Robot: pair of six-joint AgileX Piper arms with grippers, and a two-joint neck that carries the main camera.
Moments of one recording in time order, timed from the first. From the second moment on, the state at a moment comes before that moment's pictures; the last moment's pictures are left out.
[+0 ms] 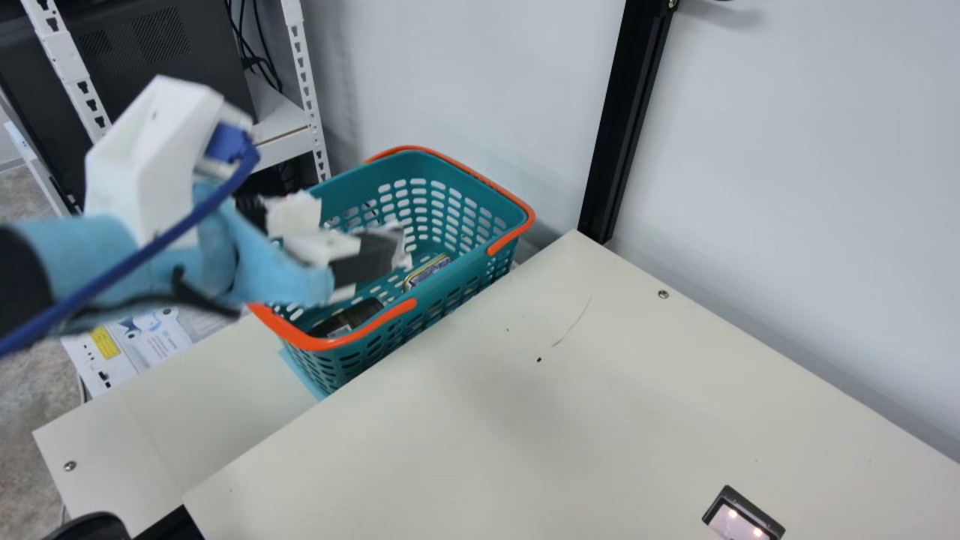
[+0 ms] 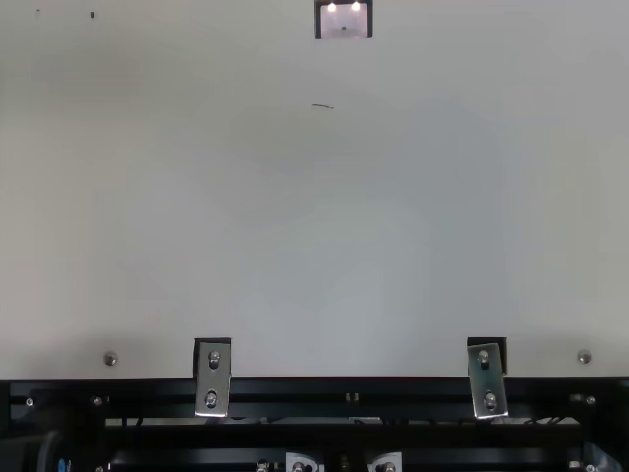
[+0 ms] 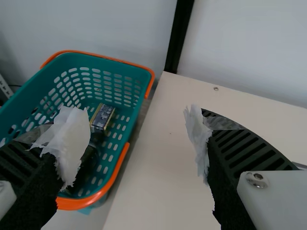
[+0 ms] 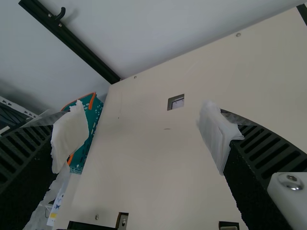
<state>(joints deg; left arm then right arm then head) 8.5 41.6 -44.9 6.4 40.0 -14.4 3.3 25.3 -64.1 21.2 70.0 22.2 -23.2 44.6</state>
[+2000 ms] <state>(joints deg) 28.8 110.3 -101.2 2.9 69.8 15.6 3.3 25.3 -64.1 21.2 70.0 22.2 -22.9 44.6</state>
